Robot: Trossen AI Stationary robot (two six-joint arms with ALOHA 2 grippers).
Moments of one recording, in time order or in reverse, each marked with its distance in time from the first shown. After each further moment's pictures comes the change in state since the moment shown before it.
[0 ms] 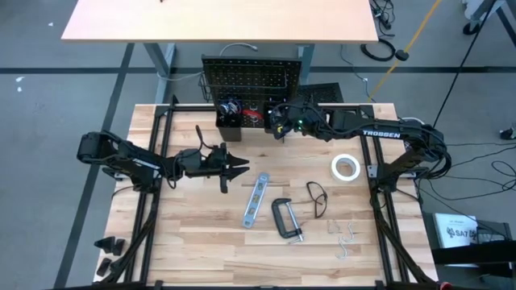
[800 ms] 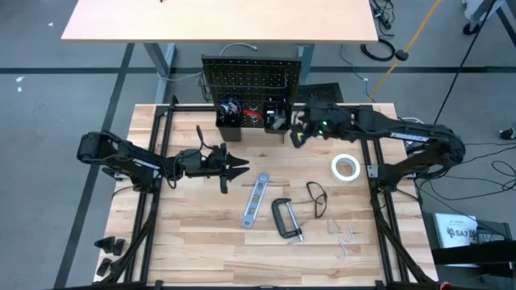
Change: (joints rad) left arm 0.000 0.000 0.000 -0.012 0.002 0.002; right arm 0.061 -0.201 0.000 -0.205 -0.124 -0.066
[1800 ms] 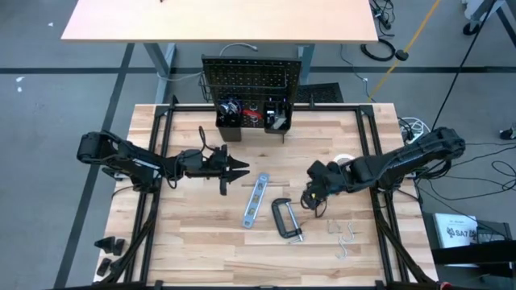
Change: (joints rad) left arm -0.001 0.000 0.000 -0.035 0.041 0.004; right arm 0.494 -0.021 -0.346 -0.085 -0.085 0.497
